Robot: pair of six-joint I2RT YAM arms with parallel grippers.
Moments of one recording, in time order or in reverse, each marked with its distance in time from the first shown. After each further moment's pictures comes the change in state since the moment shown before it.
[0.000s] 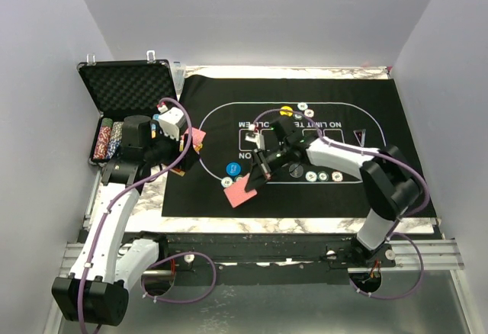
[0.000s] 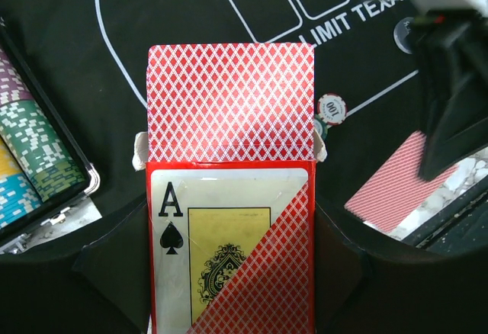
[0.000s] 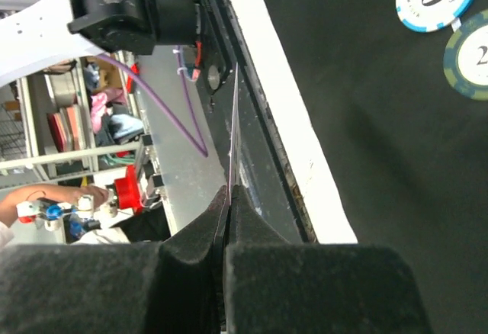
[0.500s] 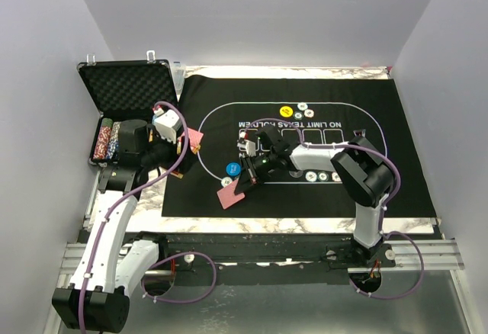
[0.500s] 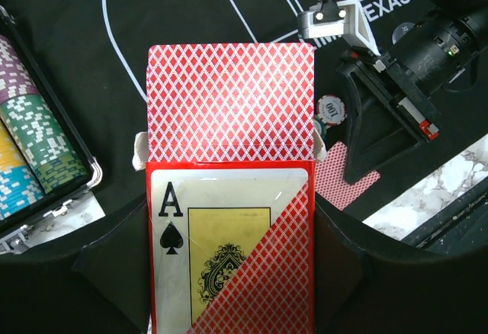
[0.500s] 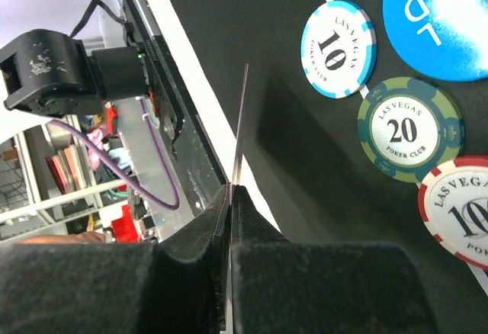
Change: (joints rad) left arm 0.017 -0.055 -0.014 -0.007 0.005 -0.020; right arm 0.089 0.216 0.006 0.259 0.124 0.174
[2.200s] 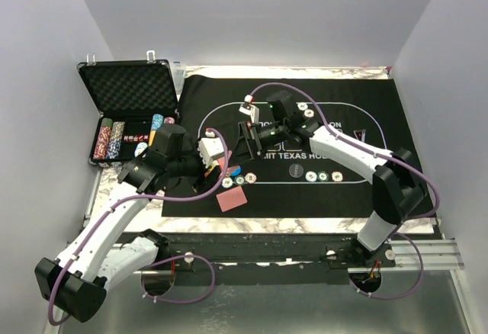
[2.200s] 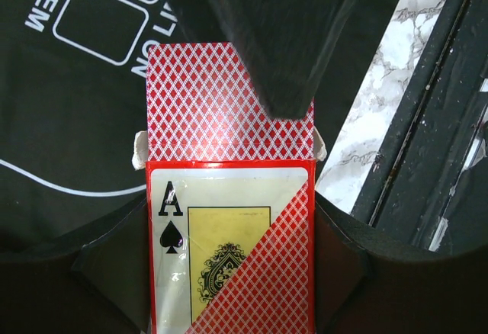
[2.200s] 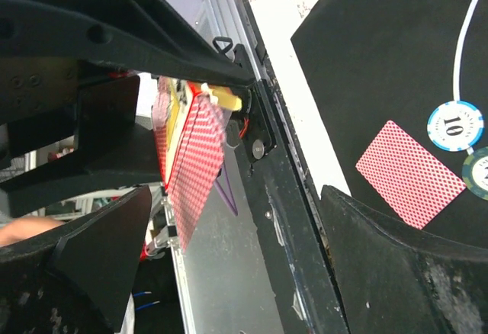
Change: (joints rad) left arm -0.369 0.073 0.008 -0.071 0.063 0.347; right arm -0.053 -0.242 0.216 -0.200 -0.051 -0.011
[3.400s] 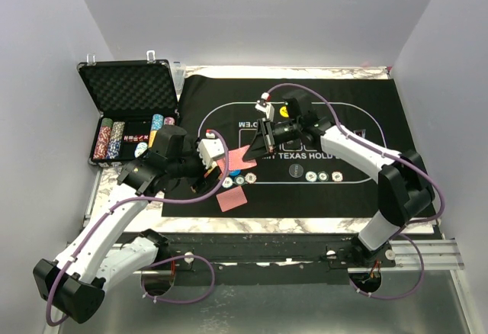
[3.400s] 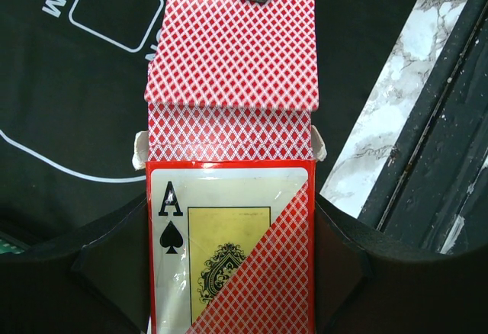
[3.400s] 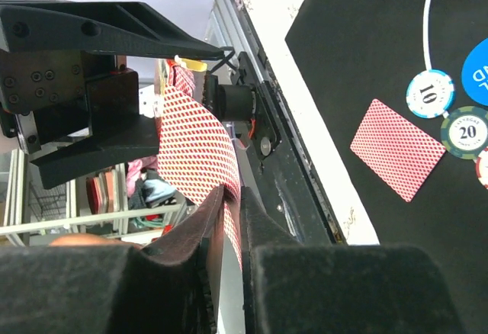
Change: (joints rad) left arm -0.028 -0.013 0.005 -0.015 -0.075 0.005; right arm -0.085 -0.031 -0.084 0.051 -0.062 0.098
